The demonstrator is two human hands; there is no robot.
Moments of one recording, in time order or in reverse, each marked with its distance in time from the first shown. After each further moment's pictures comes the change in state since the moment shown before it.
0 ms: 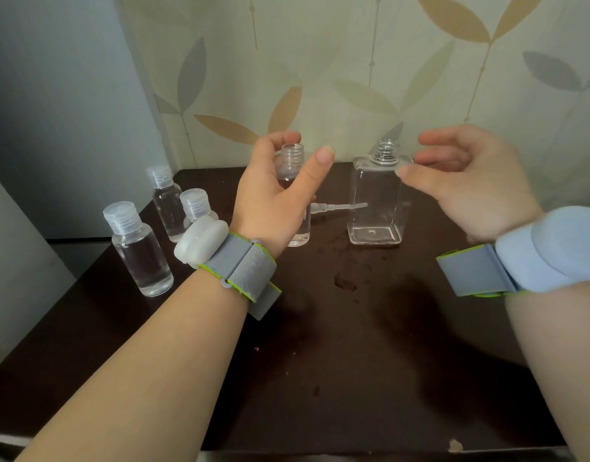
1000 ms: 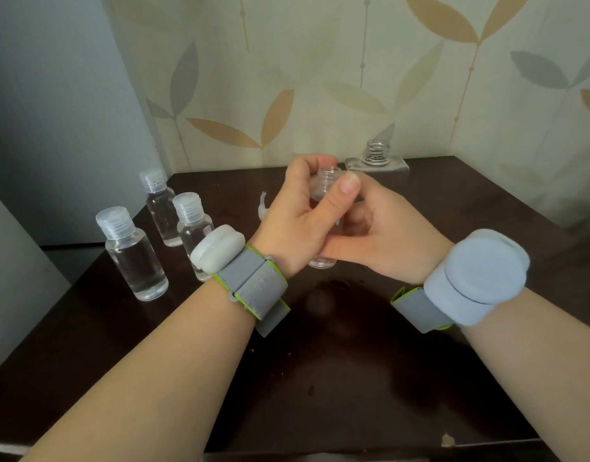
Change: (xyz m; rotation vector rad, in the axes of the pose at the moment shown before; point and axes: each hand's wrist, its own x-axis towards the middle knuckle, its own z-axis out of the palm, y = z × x) left_hand -0.014 0.001 0.014 -0.138 -0.346 -0.002; right_hand -0.036 -0.013 0.039 0.127 -0.533 -0.087
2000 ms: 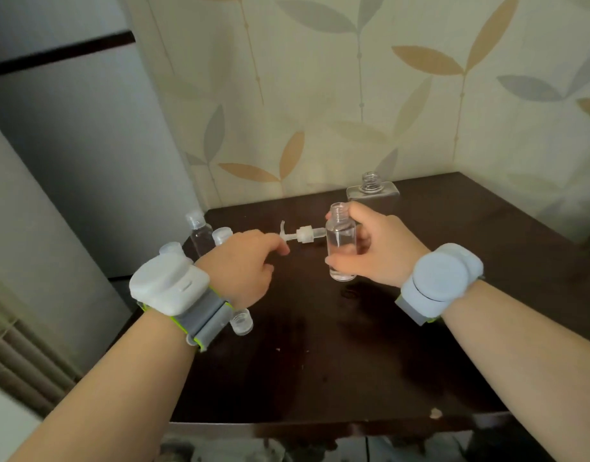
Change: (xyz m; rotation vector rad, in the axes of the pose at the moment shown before) left_hand -0.027 0.053 -0.060 1.270 -0.346 -0.286; right_hand 0.000 0.009 -0.005 -0.153 0.027 -0.020
